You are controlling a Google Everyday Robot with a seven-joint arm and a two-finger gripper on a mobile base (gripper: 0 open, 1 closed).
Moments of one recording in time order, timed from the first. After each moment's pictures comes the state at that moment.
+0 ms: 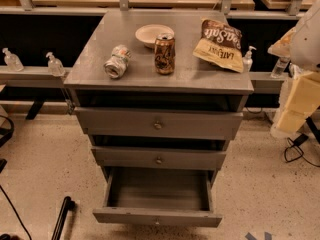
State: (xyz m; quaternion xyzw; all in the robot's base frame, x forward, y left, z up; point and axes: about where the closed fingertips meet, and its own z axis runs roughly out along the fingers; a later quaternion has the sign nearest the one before) arm 0.438 -0.215 0.981 -0.60 0.78 -0.04 0.17
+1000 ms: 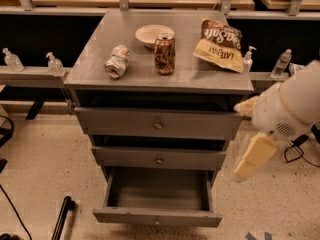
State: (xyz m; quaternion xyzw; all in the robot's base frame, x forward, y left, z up) arm 0.432 -0.177 0.853 -0.58 0.78 0.10 0.21
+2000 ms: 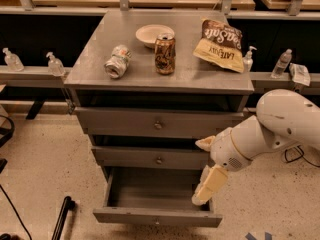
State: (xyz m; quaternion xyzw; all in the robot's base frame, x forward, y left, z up) arm 0.437 -0.108 0.714 -0.58 0.75 0.23 0.21
